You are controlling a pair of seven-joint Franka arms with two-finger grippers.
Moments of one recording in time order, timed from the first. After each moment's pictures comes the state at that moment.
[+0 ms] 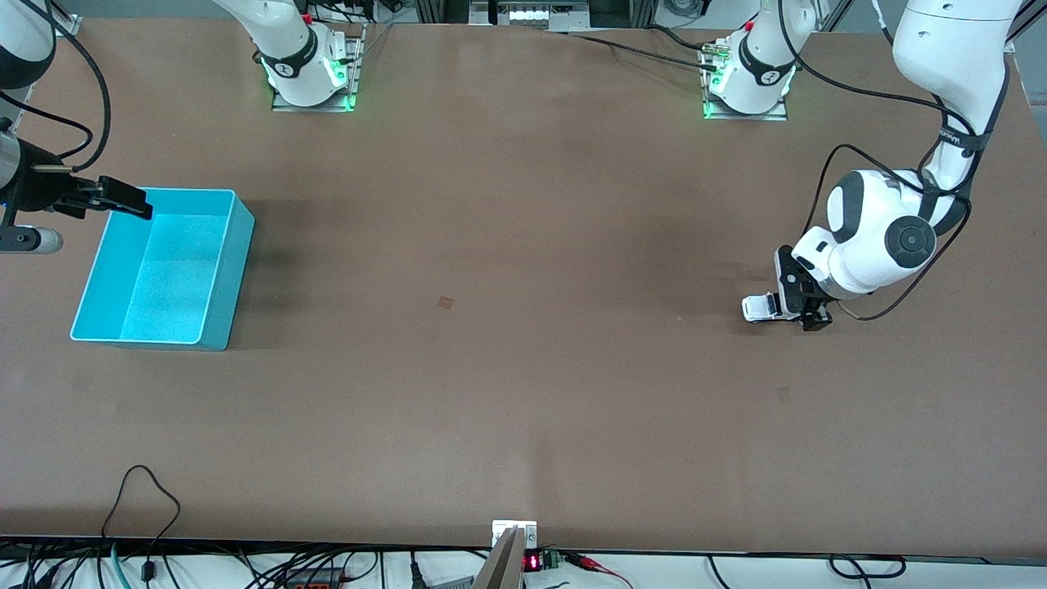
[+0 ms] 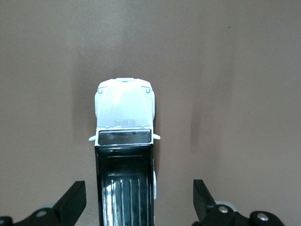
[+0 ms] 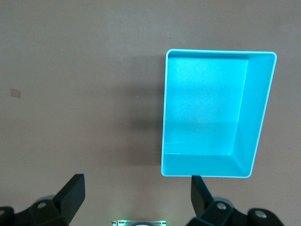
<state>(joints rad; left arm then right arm) 0.09 0.39 -0.06 -2.17 0.04 2.48 1.49 0.14 0.09 -0.19 -1.59 0.01 1.53 -0.05</state>
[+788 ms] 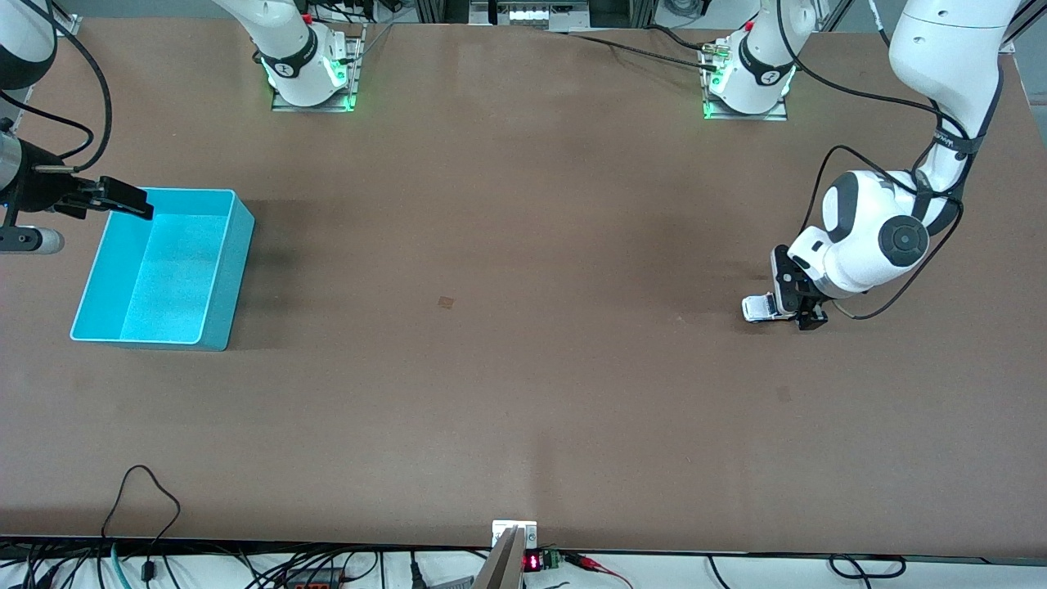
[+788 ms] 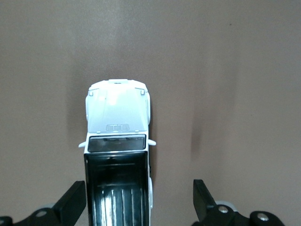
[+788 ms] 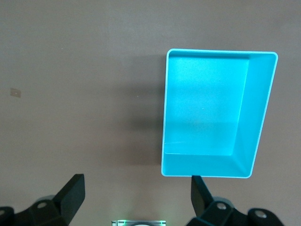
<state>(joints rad) 0.08 0.40 -0.06 -2.20 0.04 2.53 1.49 0.14 0.10 -0.19 -1.59 0.01 1.53 -0.05</state>
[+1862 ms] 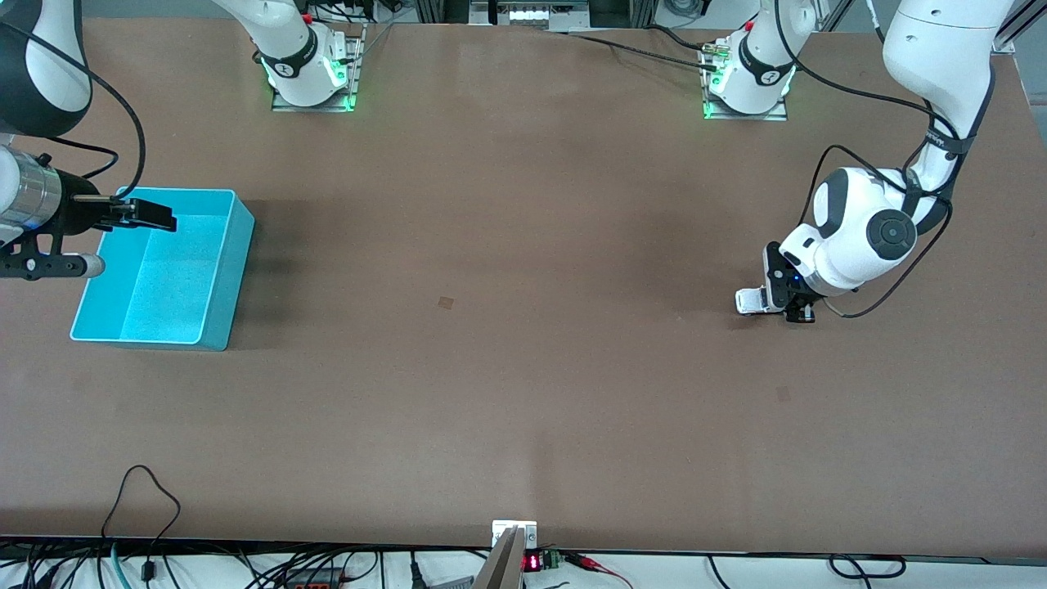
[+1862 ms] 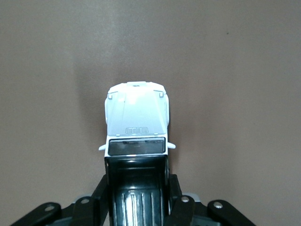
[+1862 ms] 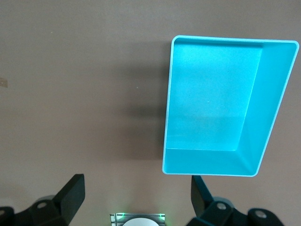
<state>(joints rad) 0.08 0.39 -0.08 -2.22 0.06 2.57 1.52 0.14 0.17 -0.18 -1.59 0.01 1.52 -0.05</state>
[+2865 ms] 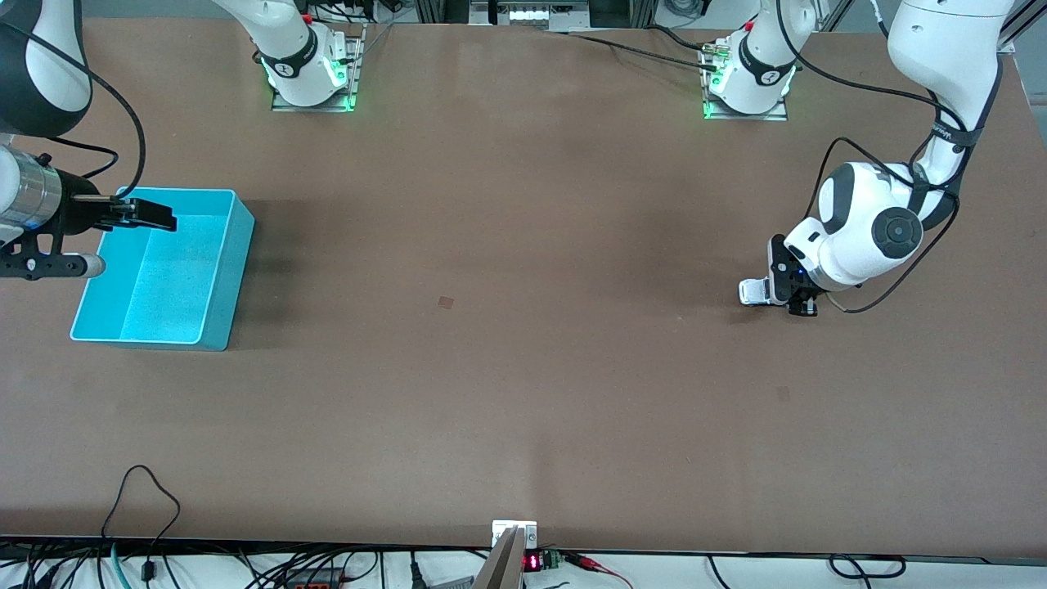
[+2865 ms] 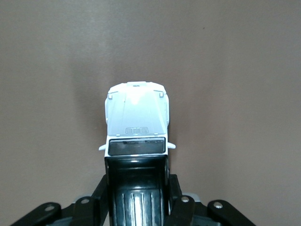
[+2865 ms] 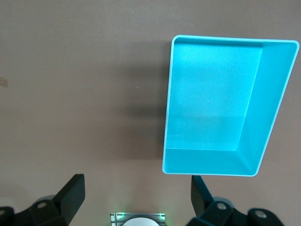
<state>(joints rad) 0.09 0.36 -0.08 -2.23 0.08 2.53 1.54 0.14 0.17 -0.18 -1.59 0.01 1.52 -0.05</state>
